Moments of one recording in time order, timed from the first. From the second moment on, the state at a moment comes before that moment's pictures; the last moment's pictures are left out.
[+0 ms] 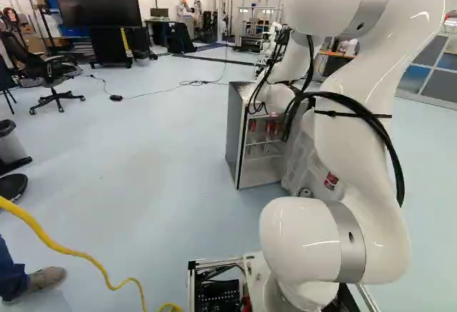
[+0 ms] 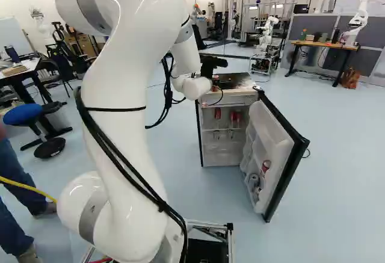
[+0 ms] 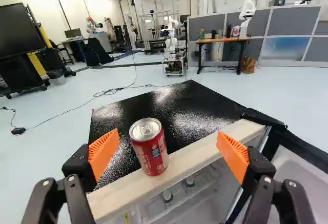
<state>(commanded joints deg) -13.3 -24.7 -53.8 6.9 50.7 3.0</state>
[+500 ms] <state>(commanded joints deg) -17.3 -20.0 -51.5 6.9 50.6 3.0</state>
